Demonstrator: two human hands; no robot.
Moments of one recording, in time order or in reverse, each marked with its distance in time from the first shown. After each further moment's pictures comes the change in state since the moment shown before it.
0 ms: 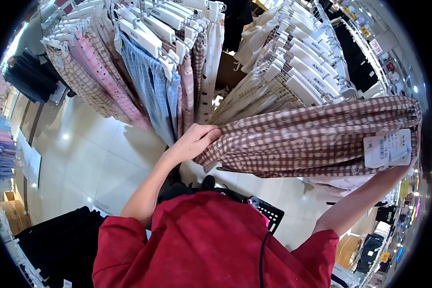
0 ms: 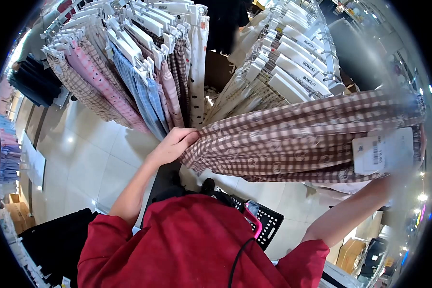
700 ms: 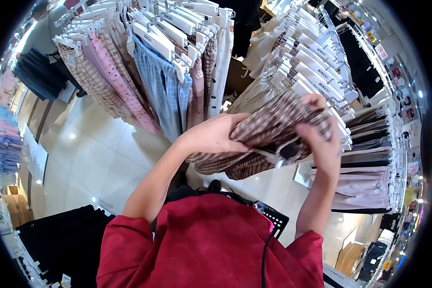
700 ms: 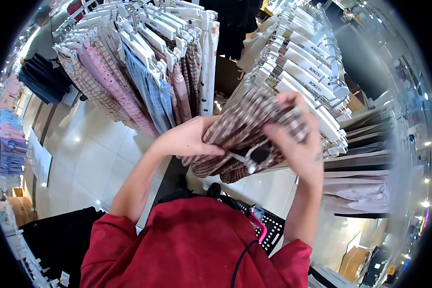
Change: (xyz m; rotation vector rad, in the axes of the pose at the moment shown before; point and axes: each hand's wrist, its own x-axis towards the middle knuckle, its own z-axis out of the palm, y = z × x) left_hand 0.028 0.066 -0.006 0.150 -0.129 0.131; right_hand -0.148 -0.049 0.150 0.347 -0.780 0.452
